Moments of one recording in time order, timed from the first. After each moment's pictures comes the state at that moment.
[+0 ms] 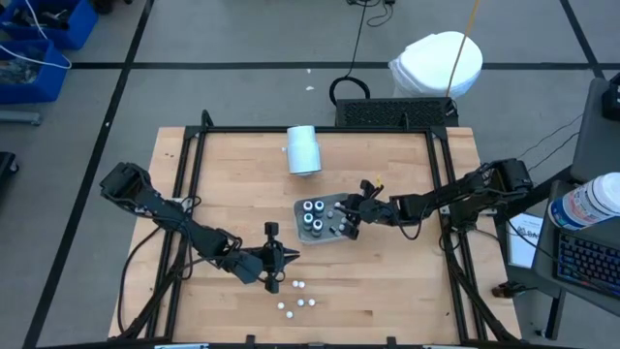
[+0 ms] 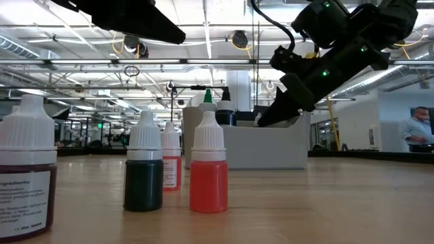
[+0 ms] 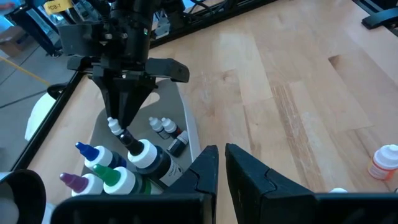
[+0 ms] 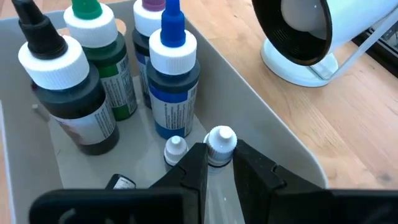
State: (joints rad) left arm -0.54 1.56 0.87 0.13 -0.63 0.02; right arm 0.10 1.53 0.58 0.28 0.42 0.20
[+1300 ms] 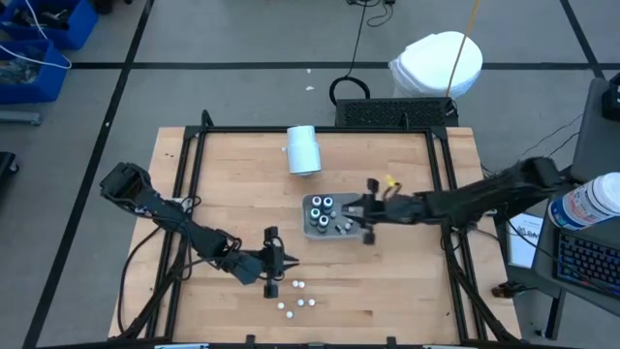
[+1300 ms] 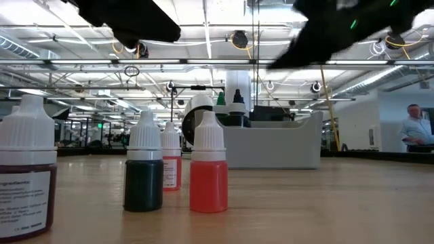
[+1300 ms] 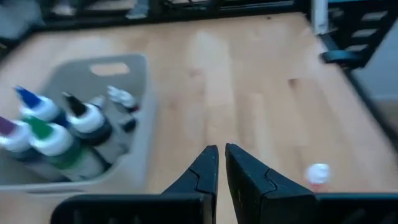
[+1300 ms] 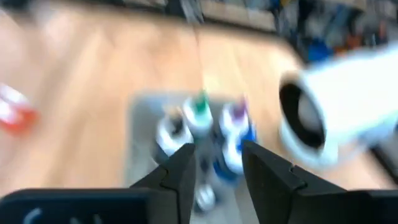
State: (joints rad) left arm -0.55 1.56 0.87 0.13 -0.52 -0.24; right arm 0.19 1.20 0.58 0.22 0.34 -0.08
